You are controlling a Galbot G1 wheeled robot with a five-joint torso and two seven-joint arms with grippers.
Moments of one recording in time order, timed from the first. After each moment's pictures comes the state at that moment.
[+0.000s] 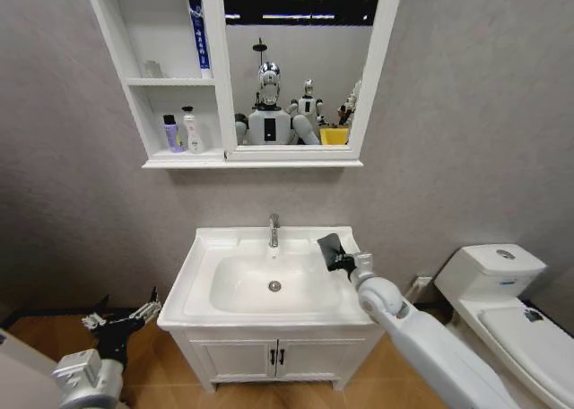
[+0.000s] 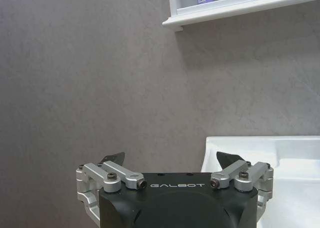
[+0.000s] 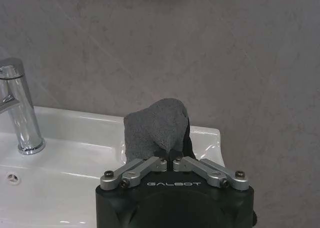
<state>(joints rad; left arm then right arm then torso) 1.91 -1.34 -0.86 -2.50 -0.32 0.32 -0.29 -0.94 0.86 0.18 1.84 0.75 -0.49 0.39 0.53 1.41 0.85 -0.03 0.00</state>
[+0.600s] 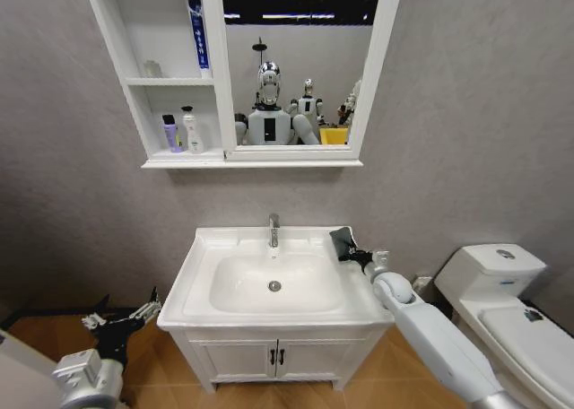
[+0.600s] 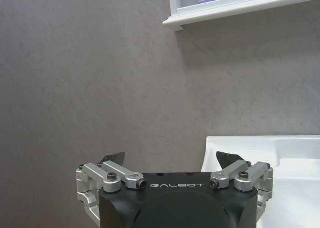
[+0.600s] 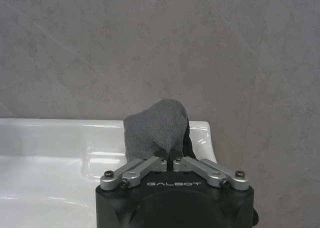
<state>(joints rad) 1.91 -1.34 -0.86 -2.50 -0.32 0.32 -0.29 -0.81 0.96 0.16 1.42 0.70 -0.19 0.17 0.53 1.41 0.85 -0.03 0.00</state>
